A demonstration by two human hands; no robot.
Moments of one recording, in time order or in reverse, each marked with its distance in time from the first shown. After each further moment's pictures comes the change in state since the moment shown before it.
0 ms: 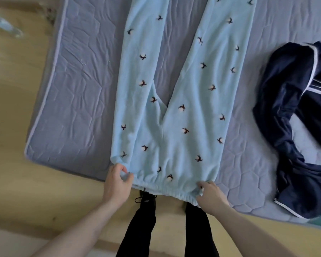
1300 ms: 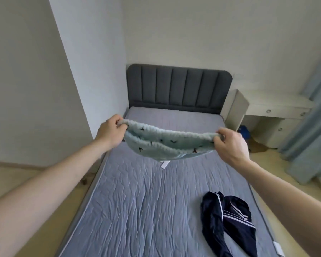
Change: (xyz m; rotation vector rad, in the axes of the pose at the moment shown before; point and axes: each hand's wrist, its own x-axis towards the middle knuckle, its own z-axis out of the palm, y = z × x) left_hand -0.202 0.495 -0.553 -0.147 0.482 0.818; right_hand -0.562 -0.145 -0.487 0.166 1.522 -0.658
